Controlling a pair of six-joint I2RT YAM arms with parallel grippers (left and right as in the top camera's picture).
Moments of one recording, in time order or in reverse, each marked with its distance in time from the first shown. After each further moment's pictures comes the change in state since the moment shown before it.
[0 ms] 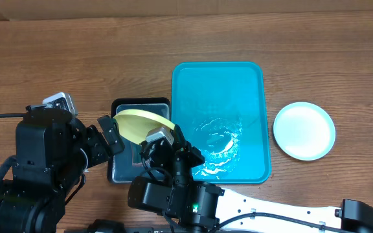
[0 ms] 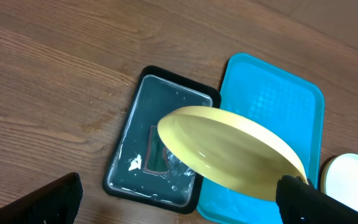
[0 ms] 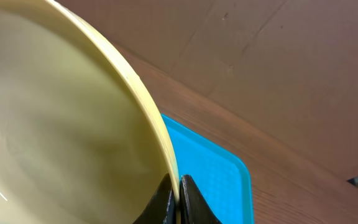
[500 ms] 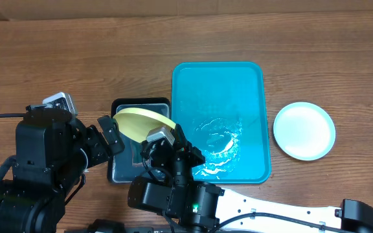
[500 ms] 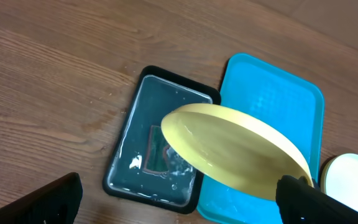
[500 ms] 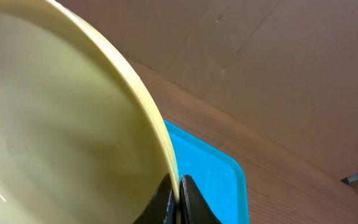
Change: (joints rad) left arm 0.000 0.000 0.000 0.000 0.000 0.000; right arm 0.000 0.000 0.000 0.000 0.023 0.000
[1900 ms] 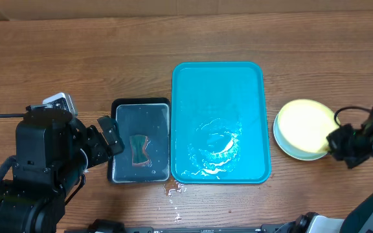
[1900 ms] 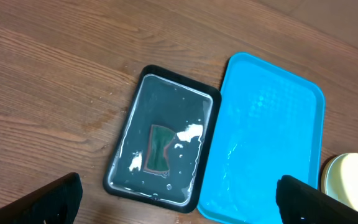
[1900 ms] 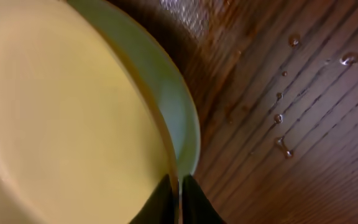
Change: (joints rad) left arm 0.000 0.000 0.000 -0.003 0.000 0.000; right arm -1.885 -0.095 -0.303 -0.410 -1.403 0.176
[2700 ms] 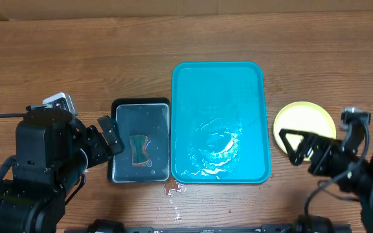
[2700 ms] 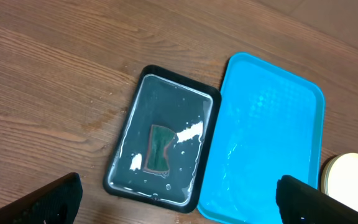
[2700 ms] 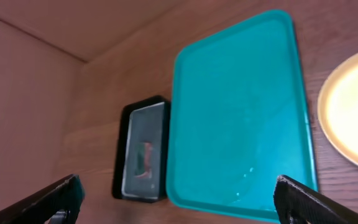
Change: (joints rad) left arm 0.000 0.000 0.000 0.000 0.000 0.000; right arm 0.397 -0.771 0.230 -0.191 -0.429 -0.189
